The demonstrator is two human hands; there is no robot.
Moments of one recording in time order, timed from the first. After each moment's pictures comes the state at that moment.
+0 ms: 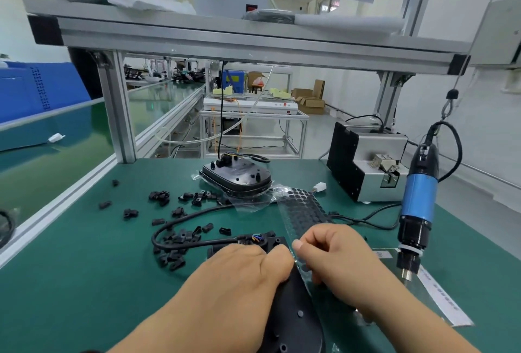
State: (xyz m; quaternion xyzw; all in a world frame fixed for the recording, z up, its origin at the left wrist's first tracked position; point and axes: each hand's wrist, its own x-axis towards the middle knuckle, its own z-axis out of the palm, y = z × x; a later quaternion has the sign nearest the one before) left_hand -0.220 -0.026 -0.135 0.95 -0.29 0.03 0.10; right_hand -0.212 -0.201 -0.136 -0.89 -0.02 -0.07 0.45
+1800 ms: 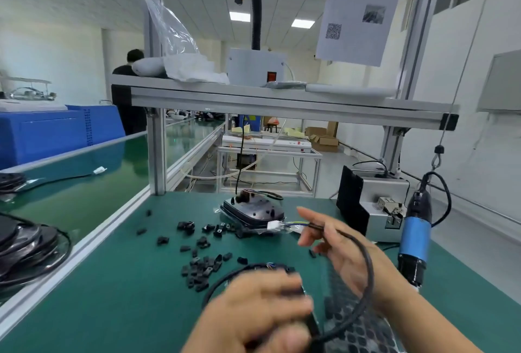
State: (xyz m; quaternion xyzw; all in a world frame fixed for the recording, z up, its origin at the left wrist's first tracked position) left_hand -0.271 -0.002 -0.106 0.78 -0.41 0.10 0.46; right_hand -0.199 -0.217 -0.109 -0.72 -0.28 -0.07 0.63
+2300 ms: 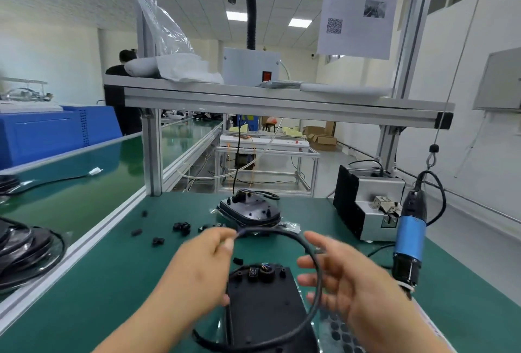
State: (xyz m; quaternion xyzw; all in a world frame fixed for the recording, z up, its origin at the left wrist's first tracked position) left_hand -0.237 0.018 -0.095 0.84 -0.03 0.11 0.52; right_hand -0.248 -0.202 -0.111 -0.65 -0.04 0.00 0.76
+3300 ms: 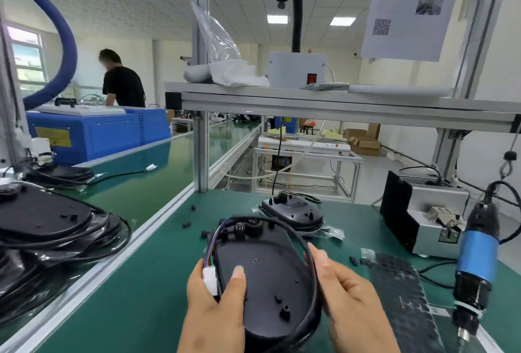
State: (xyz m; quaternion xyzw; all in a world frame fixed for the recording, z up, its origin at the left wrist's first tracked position) left_hand -0.297 0.015 -0.113 0.66 0.22 0.18 0.70; right_hand -0.258 -0.123 -0.124 -0.70 -0.10 -0.12 0.70
